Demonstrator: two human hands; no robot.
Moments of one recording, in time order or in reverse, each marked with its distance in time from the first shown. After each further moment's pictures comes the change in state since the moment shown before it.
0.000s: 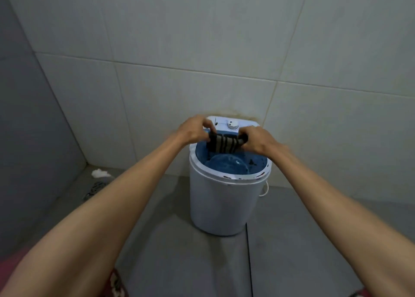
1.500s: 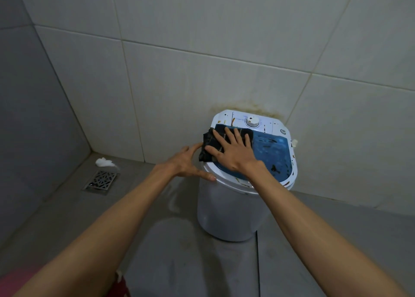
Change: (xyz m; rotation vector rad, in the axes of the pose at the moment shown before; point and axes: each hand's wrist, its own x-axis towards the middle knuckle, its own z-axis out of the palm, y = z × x) left_hand -0.006 -0.114 0.067 -0.002 -0.238 -0.282; right_hand 0.052 -0.056 0.105 -0.103 -0.109 -0.062
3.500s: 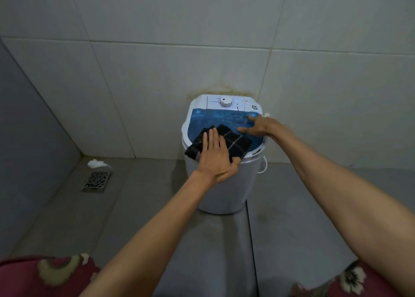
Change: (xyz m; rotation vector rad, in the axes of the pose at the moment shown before) left_hand -0.044 0.111 0.100 0.387 0.387 0.339; right_hand -0.053 0.116 -0.056 0.079 -0.190 0.375
